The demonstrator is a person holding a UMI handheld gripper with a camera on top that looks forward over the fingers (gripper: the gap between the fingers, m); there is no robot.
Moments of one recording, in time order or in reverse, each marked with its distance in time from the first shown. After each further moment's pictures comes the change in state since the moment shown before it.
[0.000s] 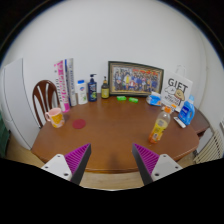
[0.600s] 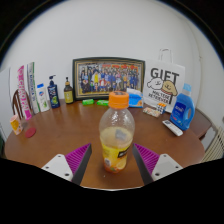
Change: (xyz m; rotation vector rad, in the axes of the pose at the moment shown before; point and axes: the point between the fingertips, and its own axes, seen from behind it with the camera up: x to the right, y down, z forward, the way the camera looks) arm 0.234 0.002 0.205 0.117 0.053 0.060
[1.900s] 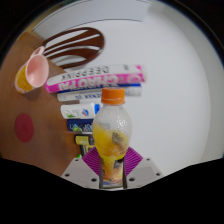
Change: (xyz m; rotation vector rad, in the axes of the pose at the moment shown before) arm -0.390 -0.249 0.023 0.417 0.271 -1.481
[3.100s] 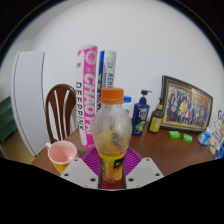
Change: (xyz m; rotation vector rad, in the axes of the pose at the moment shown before) arm -0.152 -0.074 -0.012 -0.025 -0.491 1.340
